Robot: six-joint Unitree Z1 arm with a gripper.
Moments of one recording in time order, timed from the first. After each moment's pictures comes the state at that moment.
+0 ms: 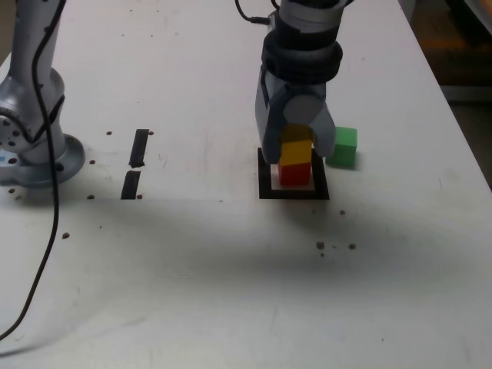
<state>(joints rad) -0.17 1.97 -1.54 1.20 -0.01 -0.22</state>
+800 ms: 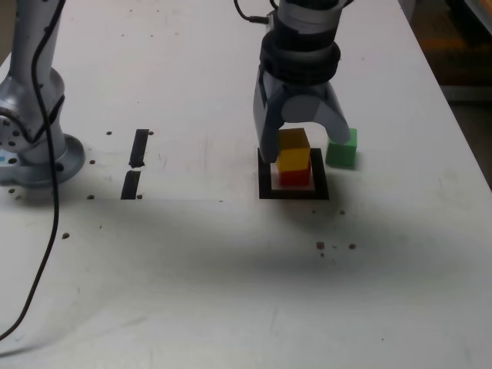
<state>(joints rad) -0.17 1.97 -1.53 1.21 0.01 -0.22</state>
